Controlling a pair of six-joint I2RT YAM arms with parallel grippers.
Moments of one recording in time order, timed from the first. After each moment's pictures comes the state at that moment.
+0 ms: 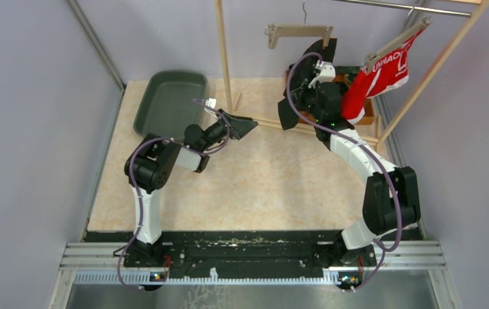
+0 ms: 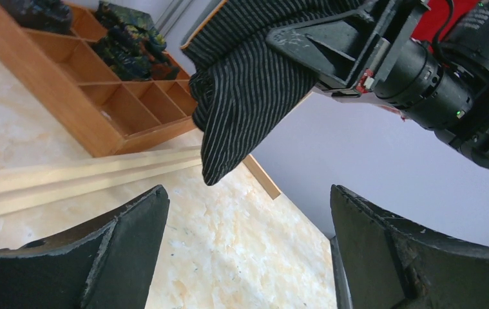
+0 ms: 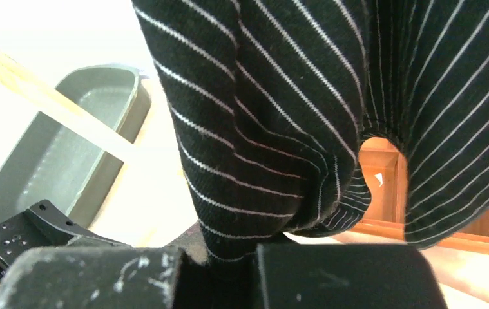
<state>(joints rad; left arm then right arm) -0.45 2.10 0.94 1.52 0.54 -0.98 0.27 1.53 1.12 0.24 -0.04 0.33</state>
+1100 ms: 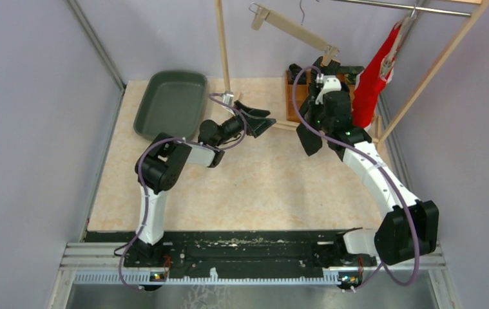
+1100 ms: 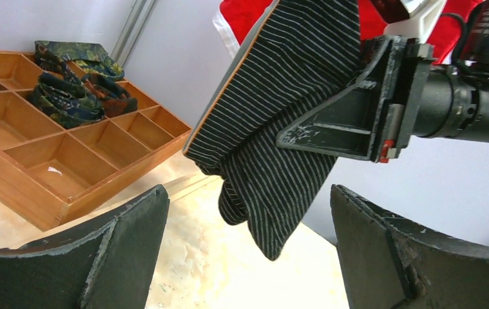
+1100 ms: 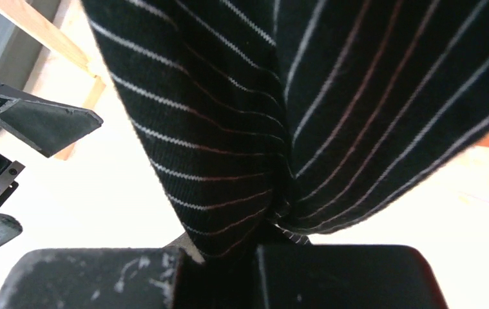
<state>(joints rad) -0.57 2.13 1.11 1.49 0.51 -0.86 0.27 1.30 1.09 -0.24 0.02 0.15</state>
